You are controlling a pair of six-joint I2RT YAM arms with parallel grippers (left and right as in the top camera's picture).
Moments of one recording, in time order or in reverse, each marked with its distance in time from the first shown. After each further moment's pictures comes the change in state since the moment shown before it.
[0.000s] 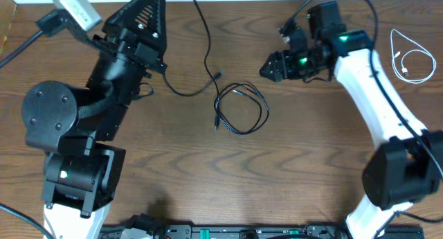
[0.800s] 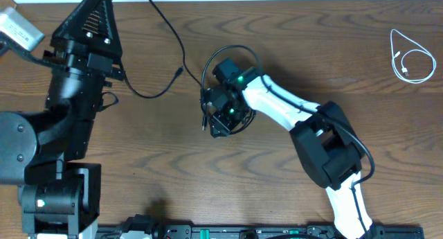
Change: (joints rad) left arm 0.201 -0.084 0.000 -0.023 0.029 -0.024; right arm 0.427 0.340 0.000 0.053 0.066 -0.285
